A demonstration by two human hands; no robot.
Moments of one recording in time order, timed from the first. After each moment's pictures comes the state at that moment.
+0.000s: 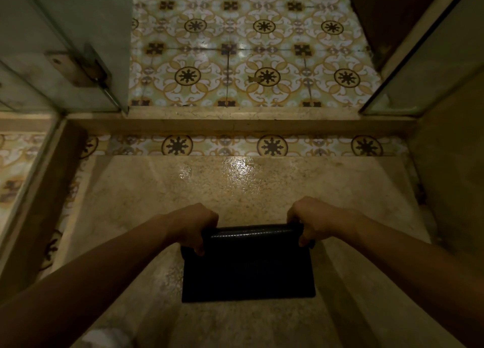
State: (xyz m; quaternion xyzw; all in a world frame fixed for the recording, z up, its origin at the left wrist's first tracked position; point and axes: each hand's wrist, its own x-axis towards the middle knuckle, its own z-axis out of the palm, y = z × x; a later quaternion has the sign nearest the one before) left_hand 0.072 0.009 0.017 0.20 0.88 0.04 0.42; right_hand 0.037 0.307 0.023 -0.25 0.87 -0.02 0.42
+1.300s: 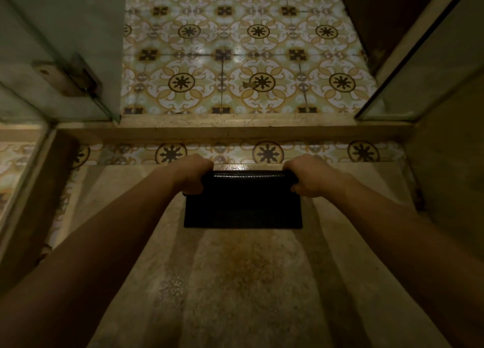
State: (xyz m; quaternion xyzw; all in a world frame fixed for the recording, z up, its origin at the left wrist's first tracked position) left_hand -0.046 0.007 0.039 0.17 0.94 -0.02 0.29; right_hand -0.052 0.304 0.036 -0.22 0.95 0.02 0.21
